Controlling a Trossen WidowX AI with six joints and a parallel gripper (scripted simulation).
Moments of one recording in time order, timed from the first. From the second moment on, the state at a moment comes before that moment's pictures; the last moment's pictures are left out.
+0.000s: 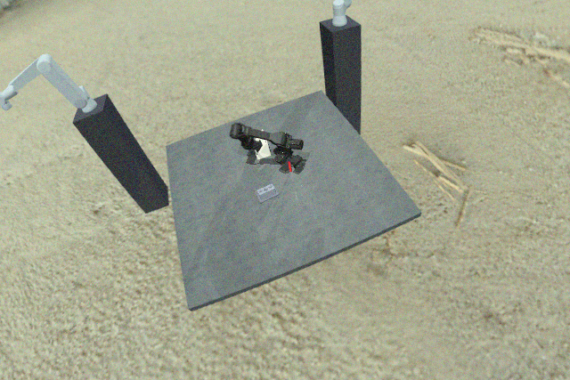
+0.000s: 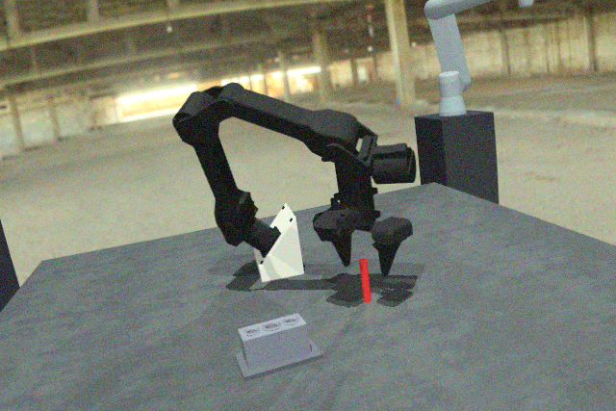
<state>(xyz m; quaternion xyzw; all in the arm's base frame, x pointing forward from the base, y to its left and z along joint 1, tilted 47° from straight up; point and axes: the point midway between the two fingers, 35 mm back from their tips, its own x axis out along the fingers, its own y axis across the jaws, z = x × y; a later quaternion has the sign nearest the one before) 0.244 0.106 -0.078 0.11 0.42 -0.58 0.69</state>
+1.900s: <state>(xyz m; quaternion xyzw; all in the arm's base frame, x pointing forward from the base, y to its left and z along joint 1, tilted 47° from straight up) 0.248 0.129 -0.059 0.10 0.42 -0.58 0.69</state>
